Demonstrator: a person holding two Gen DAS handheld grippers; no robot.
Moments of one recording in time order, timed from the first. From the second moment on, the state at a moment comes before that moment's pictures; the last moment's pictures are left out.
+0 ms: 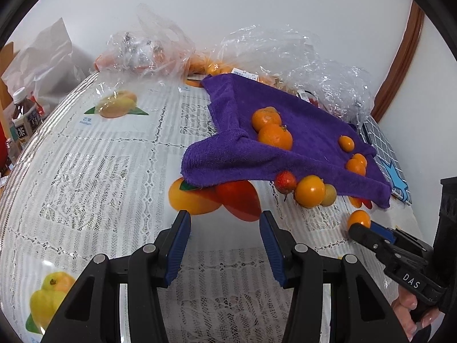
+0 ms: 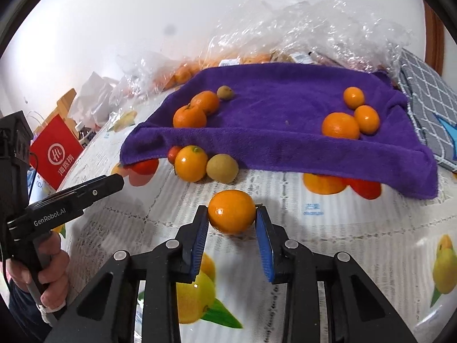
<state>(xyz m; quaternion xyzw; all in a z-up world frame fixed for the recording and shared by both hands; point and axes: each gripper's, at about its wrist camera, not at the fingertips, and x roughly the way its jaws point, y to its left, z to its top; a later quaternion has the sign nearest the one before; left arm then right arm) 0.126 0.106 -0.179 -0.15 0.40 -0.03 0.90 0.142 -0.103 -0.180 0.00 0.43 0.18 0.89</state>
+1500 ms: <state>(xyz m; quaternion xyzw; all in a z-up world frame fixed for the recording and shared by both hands) 0.189 0.046 -0.187 -0.15 0.42 -0.08 0.89 0.143 -0.197 -0.174 0.01 0.41 0.15 0.90</state>
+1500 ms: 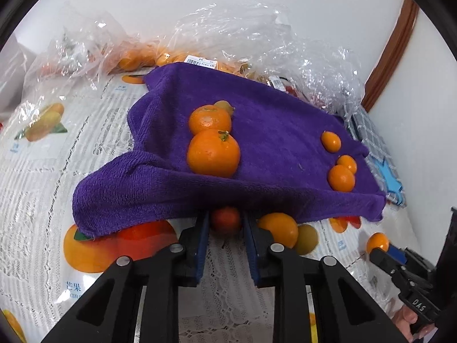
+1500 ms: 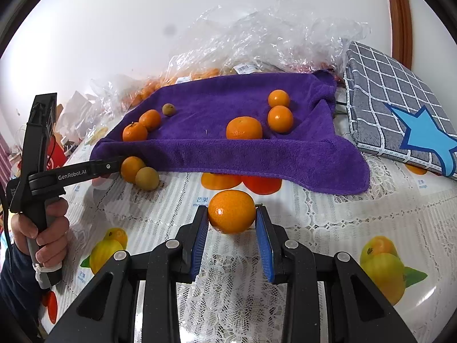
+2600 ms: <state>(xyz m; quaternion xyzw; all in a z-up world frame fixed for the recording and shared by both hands) 0.161 0.059 -0.160 -0.19 0.35 -0.13 0.91 0.153 -0.210 -0.143 0.04 0.36 0.14 0.92</state>
